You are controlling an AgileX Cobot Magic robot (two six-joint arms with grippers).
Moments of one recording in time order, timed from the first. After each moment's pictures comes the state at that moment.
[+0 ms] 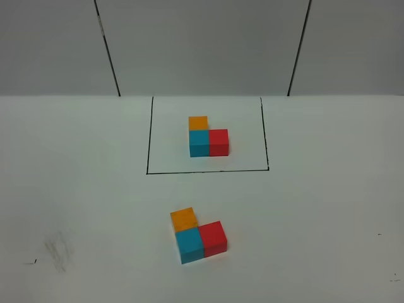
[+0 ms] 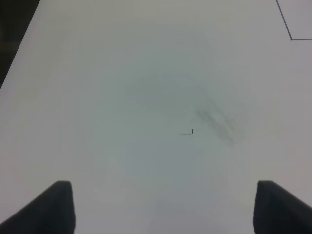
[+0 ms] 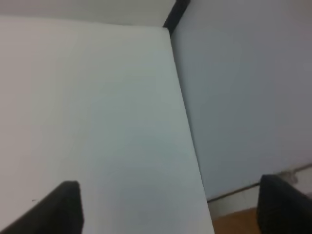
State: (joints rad) left arm 0.01 -0.01 -0.51 0.10 1.06 -0.01; right arm 0.11 0.87 -1.34 -0.45 1.22 0.15
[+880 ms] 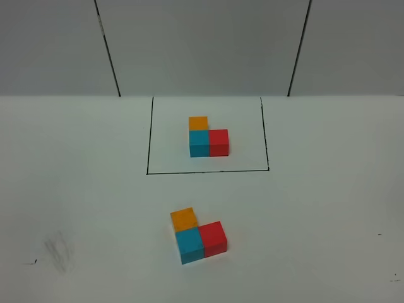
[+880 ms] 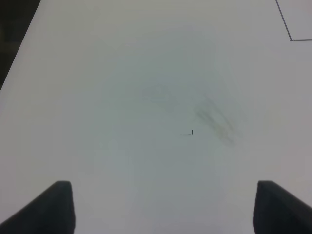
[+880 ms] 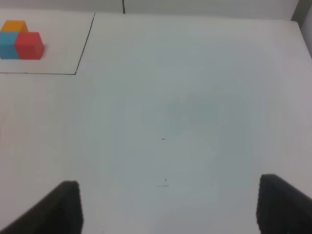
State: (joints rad) left arm 0.01 -0.01 -0.51 0.10 1.06 -0.01; right arm 0.11 0.04 -0.65 -0.06 1.11 0.03
